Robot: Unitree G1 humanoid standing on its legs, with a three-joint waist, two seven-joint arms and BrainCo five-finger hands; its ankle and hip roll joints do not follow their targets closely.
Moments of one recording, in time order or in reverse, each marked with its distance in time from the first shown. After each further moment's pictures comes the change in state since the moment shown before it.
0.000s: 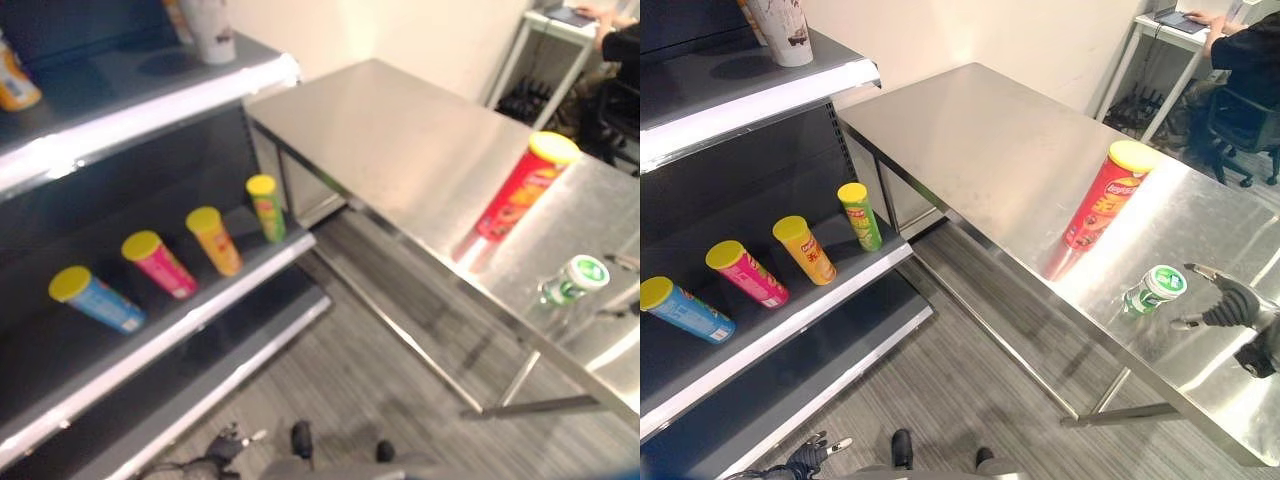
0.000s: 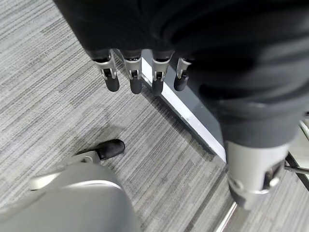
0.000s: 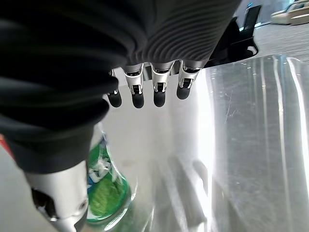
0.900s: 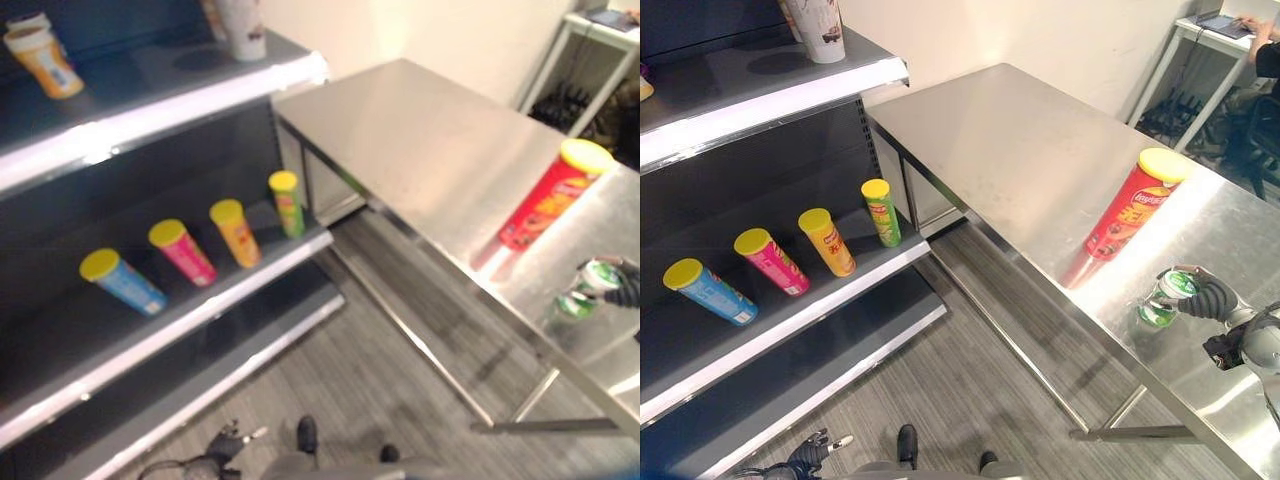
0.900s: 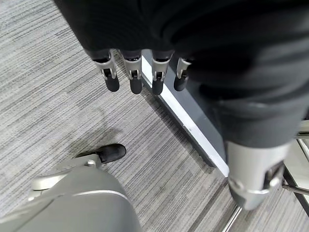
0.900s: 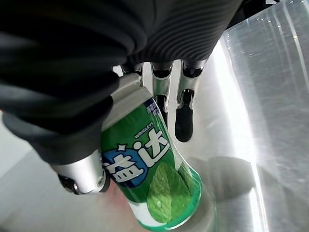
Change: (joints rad) left arm 0.007 -0.002 0.006 0.001 0.000 0.001 0.004; right arm -0.049 0.109 -0.010 -0.025 0.160 0.002 0.019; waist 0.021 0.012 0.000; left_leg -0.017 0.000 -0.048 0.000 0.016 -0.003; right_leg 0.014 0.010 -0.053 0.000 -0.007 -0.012
